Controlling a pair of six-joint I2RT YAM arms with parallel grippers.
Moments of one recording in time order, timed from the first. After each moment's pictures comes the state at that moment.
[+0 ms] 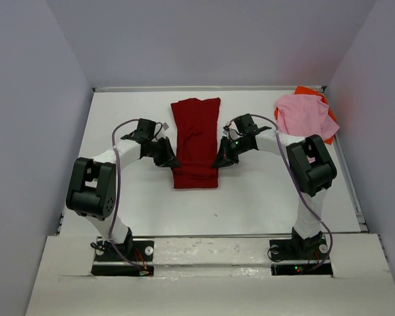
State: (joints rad) left arm -0.25 1.63 0.98 -0.40 0.53 -0.50; right arm 0.42 1.97 1.27 -0.39 -0.79 0.61
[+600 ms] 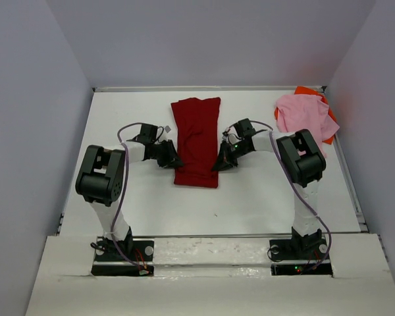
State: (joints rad) left arm -0.24 1.82 0.96 -0.16 0.59 -0.51; right arm 0.39 2.14 1.30 -0.33 -0.82 0.57
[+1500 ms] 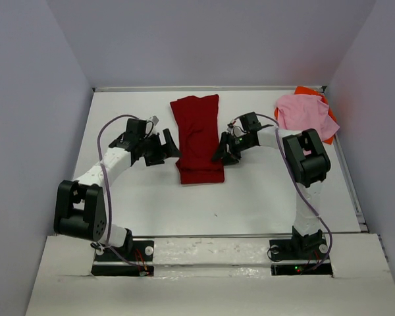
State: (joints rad) left arm -0.23 1.47 0.94 -0.37 0.41 -0.49; right arm 0.33 2.11 1.34 -0.34 -0.83 0.57
